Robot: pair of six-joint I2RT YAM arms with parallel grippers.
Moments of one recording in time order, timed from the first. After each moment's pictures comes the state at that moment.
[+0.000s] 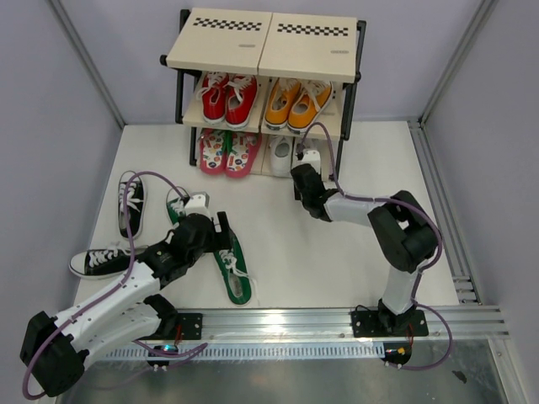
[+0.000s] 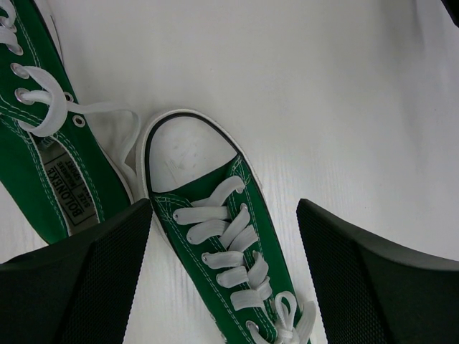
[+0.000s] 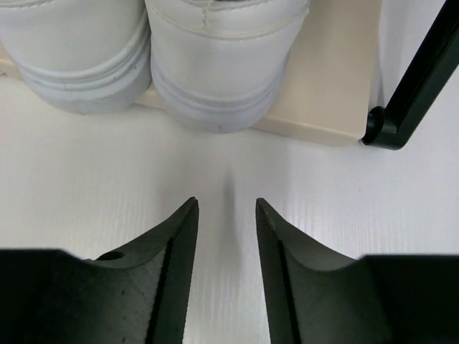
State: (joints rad) left arm -0.69 0.86 0.54 -0.33 -0.35 -0.59; right arm 0.60 1.87 1.06 0.14 0.51 0.28
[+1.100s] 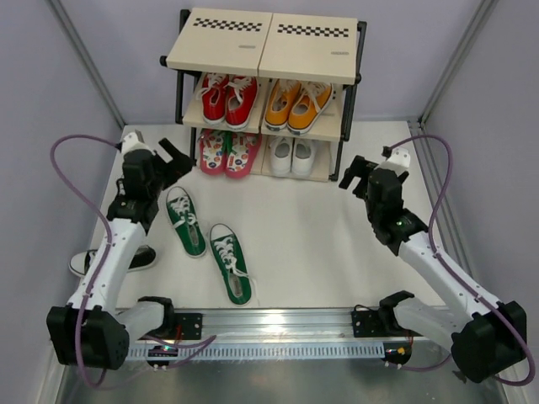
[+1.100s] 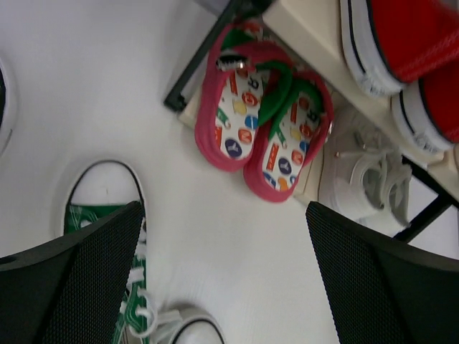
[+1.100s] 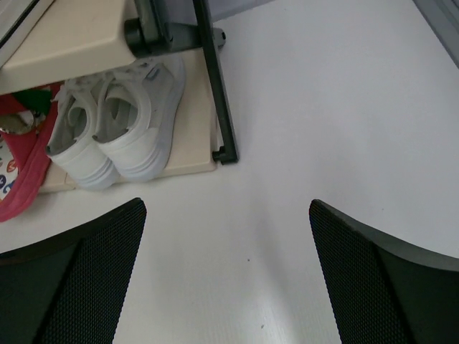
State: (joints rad) left arm -0.15 1.10 0.94 -0.26 -0.16 -0.60; right arm 0.42 1.01 0.74 -0.06 0.49 0.42
